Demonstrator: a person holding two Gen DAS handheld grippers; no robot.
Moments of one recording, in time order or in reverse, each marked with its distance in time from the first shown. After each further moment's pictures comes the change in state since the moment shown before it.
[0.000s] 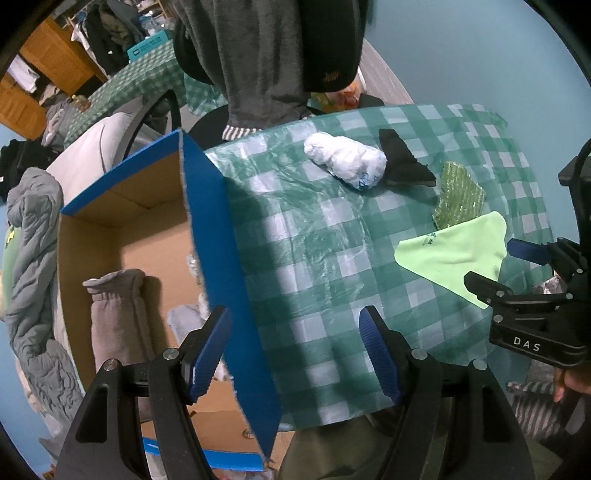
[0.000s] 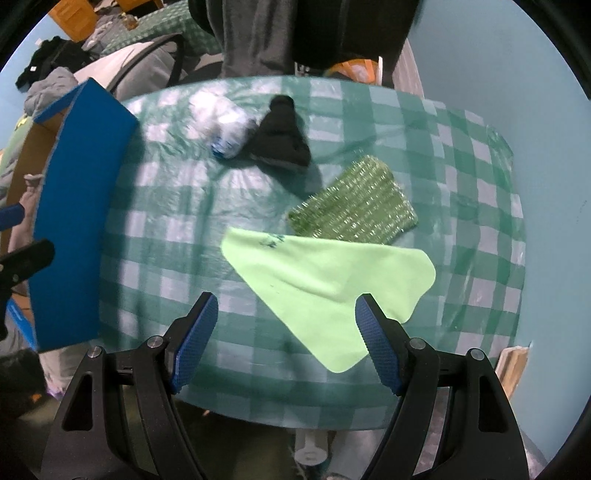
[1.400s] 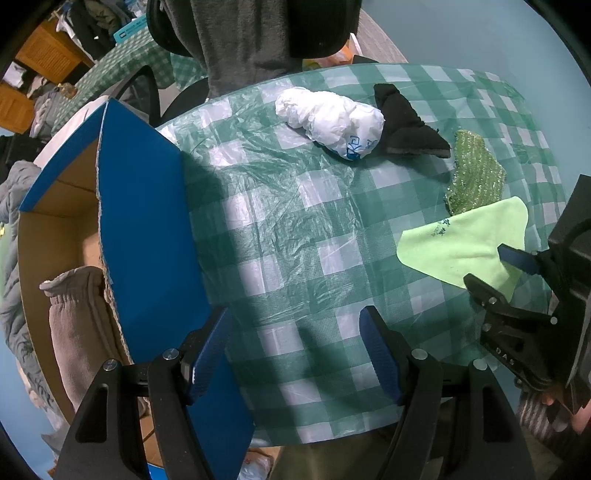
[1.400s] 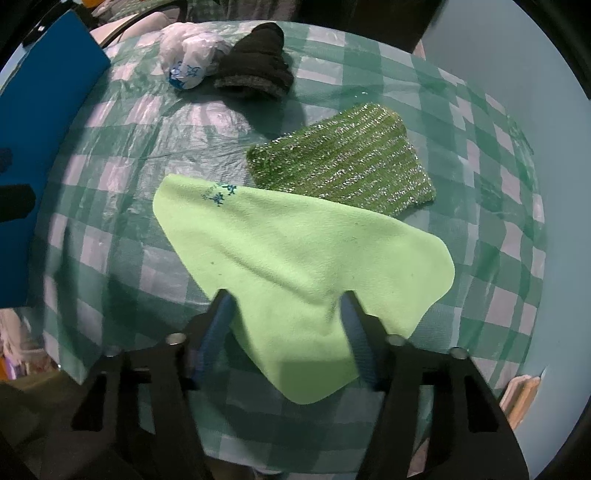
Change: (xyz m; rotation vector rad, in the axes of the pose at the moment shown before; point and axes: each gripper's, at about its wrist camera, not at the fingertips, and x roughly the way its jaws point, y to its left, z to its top) left arm 0.056 -0.025 0.007 0.010 0.095 -0.002; right arm 0.062 -0.007 -0.037 -0.122 0.006 -0.081
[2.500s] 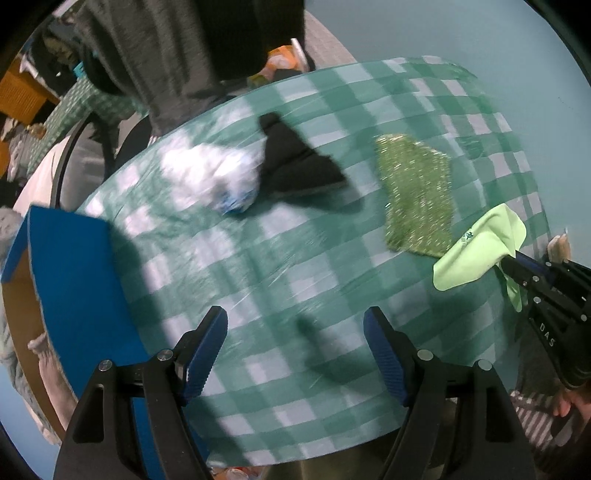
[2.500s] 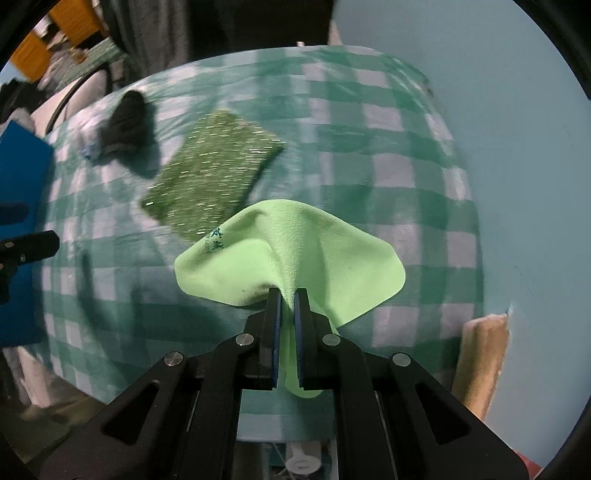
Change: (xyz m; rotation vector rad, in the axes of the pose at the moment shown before) left arm -0.004 -0.094 0.038 0.141 -0.023 -0.043; right arm -0.047 -0.122 -0.042 0.318 -0.050 -0.009
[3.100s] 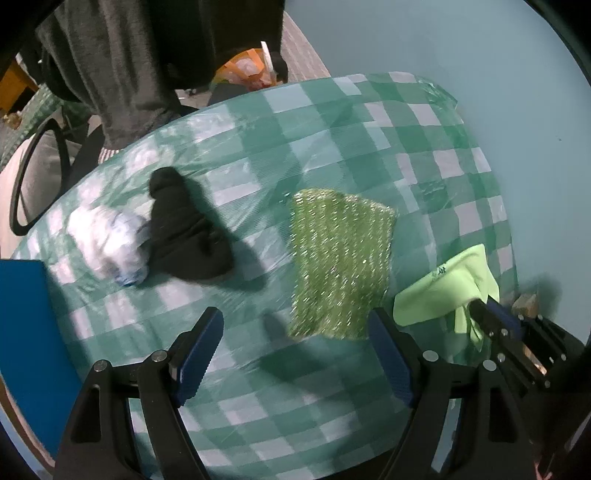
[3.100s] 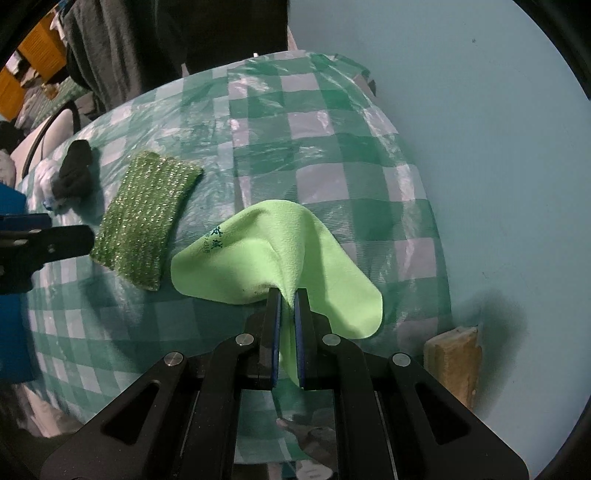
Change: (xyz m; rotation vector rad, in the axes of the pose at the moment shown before) left arm 0.025 -0.045 0.060 -0.051 0.009 -0.141; right arm 0.005 -0.044 0.010 0.104 -0.037 -0.026
